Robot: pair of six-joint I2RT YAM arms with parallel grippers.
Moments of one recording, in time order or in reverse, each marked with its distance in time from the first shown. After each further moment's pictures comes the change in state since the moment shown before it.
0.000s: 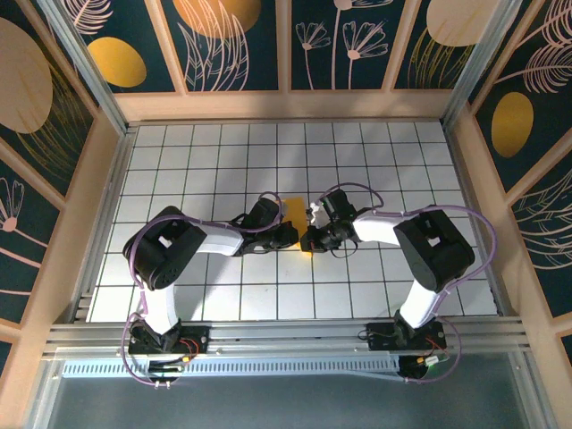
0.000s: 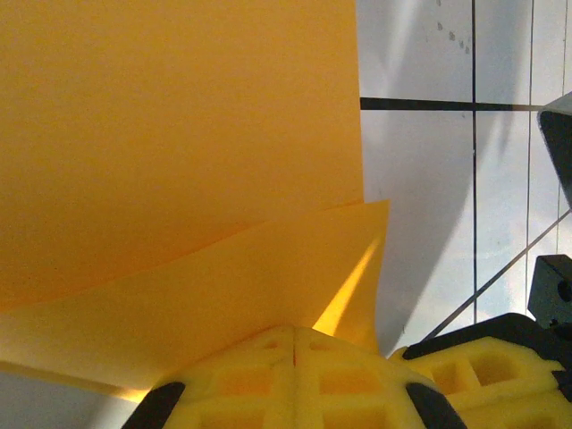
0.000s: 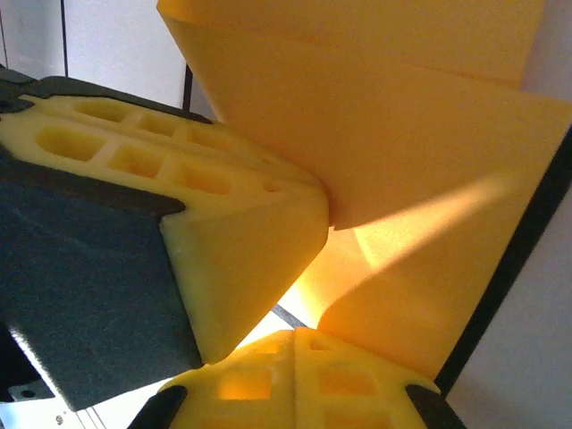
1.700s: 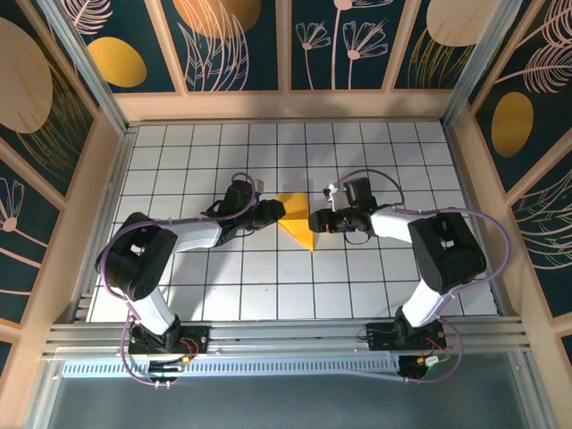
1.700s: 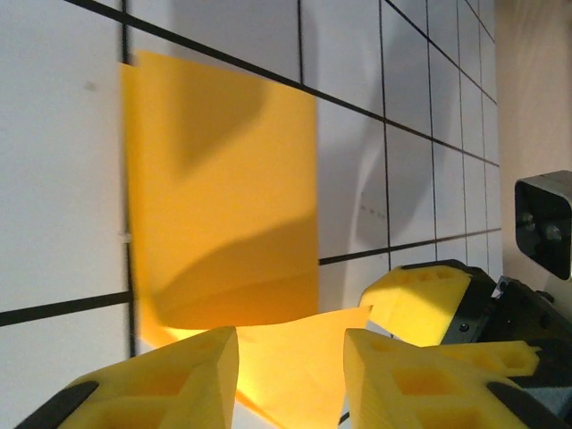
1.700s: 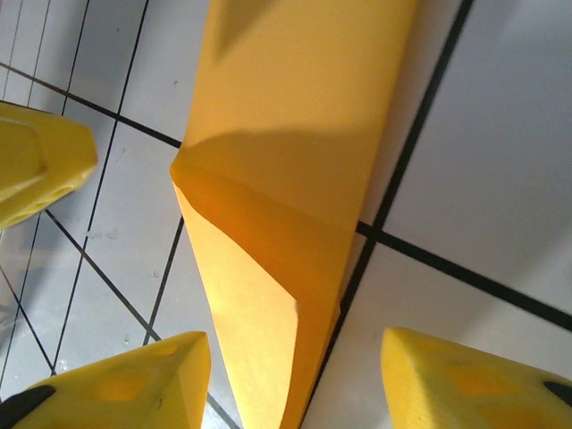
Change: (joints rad) left arm 0.171 -0.175 -0.043 0.007 0.003 -0.032; right arm -0.171 -0.042 -0.032 0.194 0.001 -0.161
